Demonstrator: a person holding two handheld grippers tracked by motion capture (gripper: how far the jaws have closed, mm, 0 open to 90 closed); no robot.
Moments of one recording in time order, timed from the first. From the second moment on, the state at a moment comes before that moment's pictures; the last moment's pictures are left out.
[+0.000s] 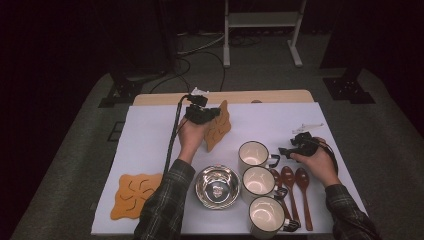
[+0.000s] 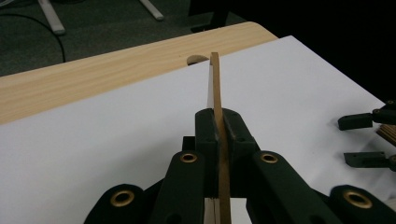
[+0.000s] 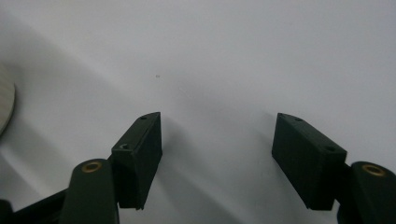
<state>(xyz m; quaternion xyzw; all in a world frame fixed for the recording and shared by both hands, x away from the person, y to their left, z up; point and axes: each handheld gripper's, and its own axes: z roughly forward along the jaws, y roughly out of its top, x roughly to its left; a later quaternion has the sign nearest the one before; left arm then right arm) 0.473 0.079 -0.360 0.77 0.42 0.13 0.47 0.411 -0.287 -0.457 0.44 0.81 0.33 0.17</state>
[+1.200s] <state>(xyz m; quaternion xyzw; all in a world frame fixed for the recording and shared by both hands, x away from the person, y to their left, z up) 0.484 0.082 -0.365 0.76 0.44 0.16 0.45 0.411 -0.287 -0.457 0.44 0.81 0.33 0.17</state>
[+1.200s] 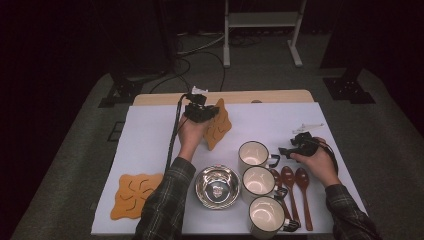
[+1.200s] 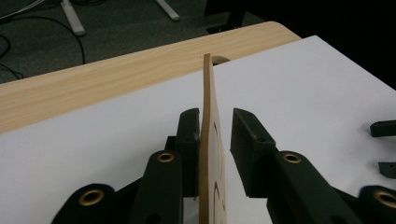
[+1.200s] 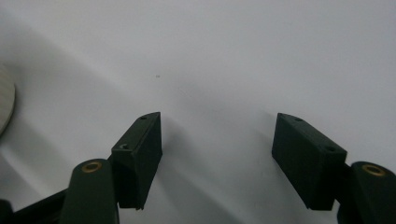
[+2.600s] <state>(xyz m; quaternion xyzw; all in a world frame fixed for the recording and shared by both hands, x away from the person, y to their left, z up) 0.491 0.084 -0.378 0.80 0.43 0.17 0.38 0.411 -0.287 -0.457 0.44 0.81 0.33 0.17</state>
